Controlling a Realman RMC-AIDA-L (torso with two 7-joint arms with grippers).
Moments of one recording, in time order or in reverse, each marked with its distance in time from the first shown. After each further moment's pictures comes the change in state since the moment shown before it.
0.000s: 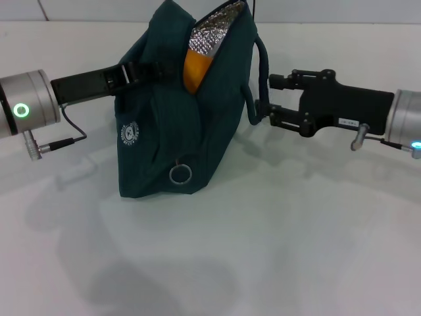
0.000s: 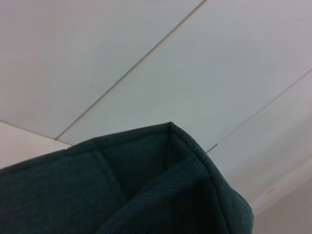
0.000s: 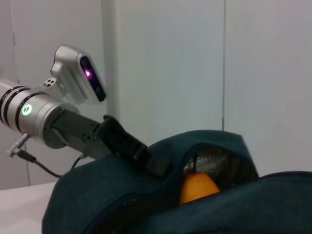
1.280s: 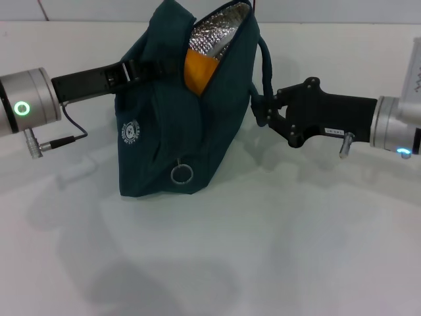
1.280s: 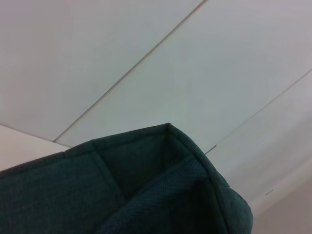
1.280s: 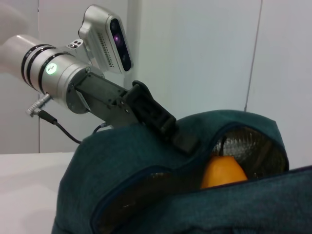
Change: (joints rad) left arm -0.004 0.000 0.000 0.000 -0.003 -0.002 0.000; right arm 0.030 0.005 -0.076 0.027 0.022 0.051 -0.109
